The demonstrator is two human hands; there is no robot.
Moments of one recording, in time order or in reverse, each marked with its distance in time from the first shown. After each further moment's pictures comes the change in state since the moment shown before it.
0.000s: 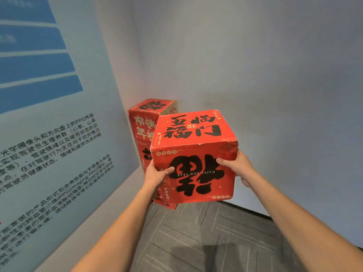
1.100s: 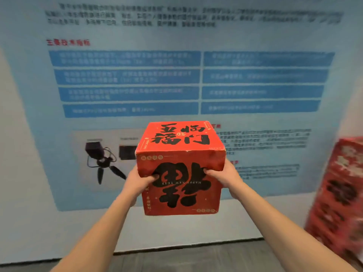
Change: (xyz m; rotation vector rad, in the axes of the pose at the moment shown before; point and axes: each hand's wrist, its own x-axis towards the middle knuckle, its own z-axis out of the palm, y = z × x) left_hand -0.773 -0.031 -0.536 0.116 1.047 -0.025; right_hand -0.654 -0.182 0.432 0.043 -1.032 -0.443
